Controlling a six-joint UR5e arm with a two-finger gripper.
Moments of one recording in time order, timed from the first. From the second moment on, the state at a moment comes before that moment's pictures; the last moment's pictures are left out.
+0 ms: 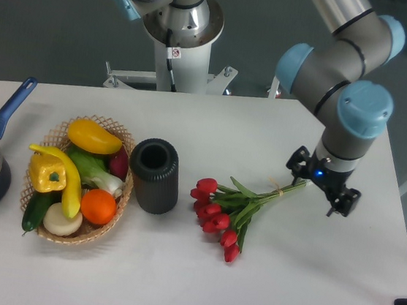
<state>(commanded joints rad) 2.72 -1.98 -1.67 -1.01 1.53 1.45</state>
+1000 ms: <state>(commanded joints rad) 2.69 -2.03 -1.78 -1.02 1.51 1.62</state>
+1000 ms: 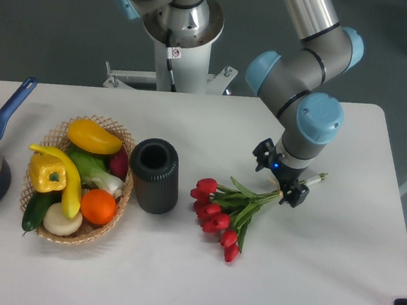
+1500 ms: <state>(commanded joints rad) 2.67 -2.07 -1.77 -1.01 1.51 1.60</state>
